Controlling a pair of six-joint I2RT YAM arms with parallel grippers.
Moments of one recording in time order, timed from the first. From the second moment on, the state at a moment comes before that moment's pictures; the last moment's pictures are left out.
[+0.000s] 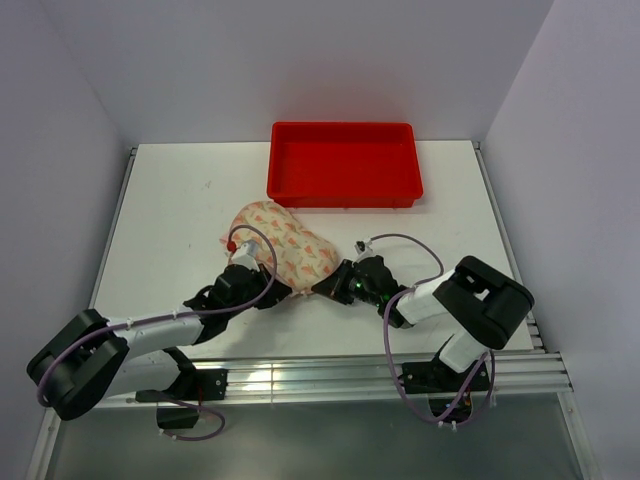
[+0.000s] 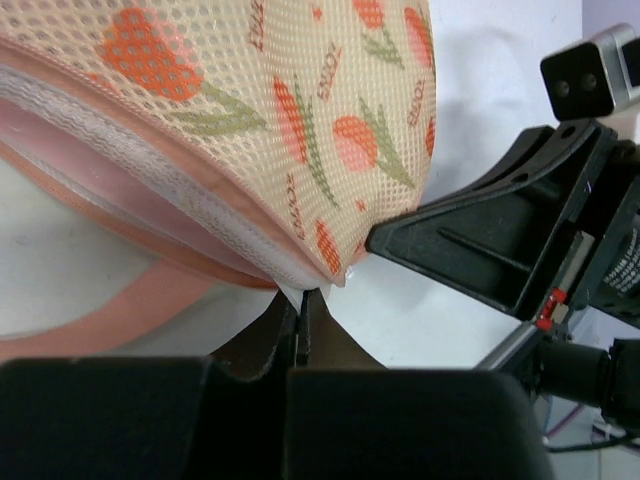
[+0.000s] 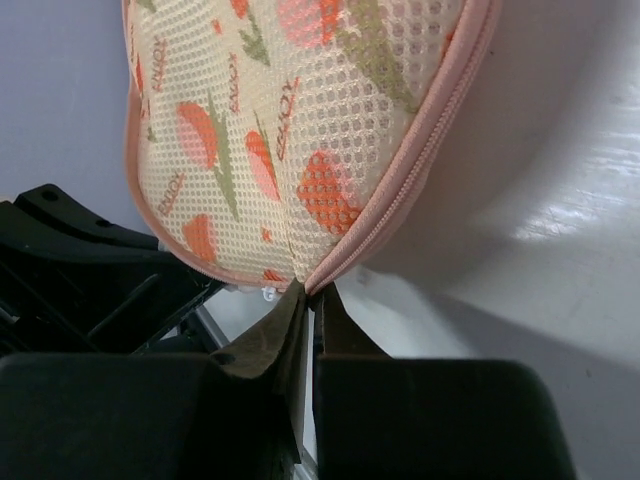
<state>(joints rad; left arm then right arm) -0.76 1.18 0.27 0.41 0.01 -0.92 0.76 1.58 0.33 0.78 -0.13 1.16</state>
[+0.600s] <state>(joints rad) -0.79 1.33 0.29 0.61 -0.24 -0.89 0.76 1.62 0.40 0.81 -0.33 1.10</state>
